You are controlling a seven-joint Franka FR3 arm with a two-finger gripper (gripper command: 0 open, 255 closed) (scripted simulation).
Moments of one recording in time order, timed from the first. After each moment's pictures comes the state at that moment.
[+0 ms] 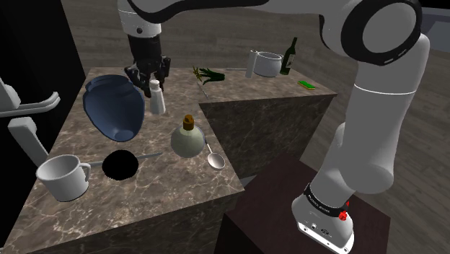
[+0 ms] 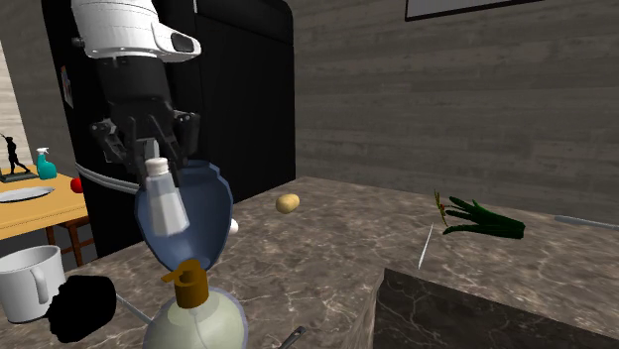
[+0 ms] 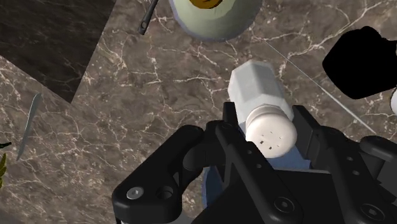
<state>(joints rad) 0.36 0.25 0.23 -1.50 -0.16 1.72 0.41</state>
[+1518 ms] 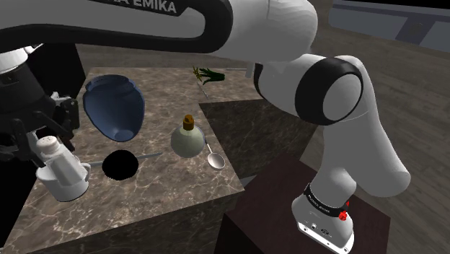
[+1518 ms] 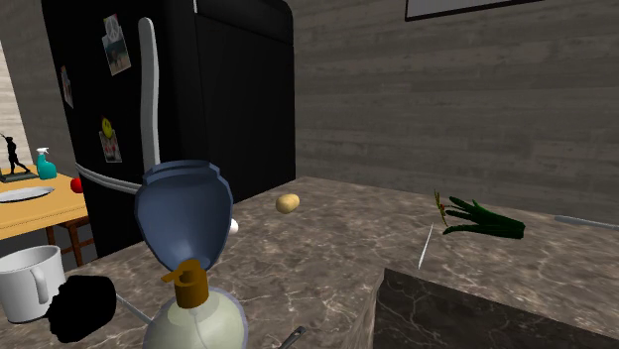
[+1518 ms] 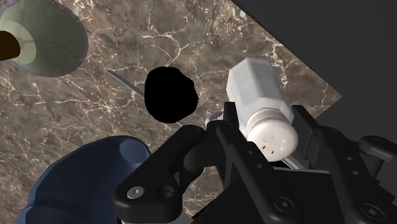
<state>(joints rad) 0.81 0.73 0.32 -0.78 -0.30 1.42 0.84</state>
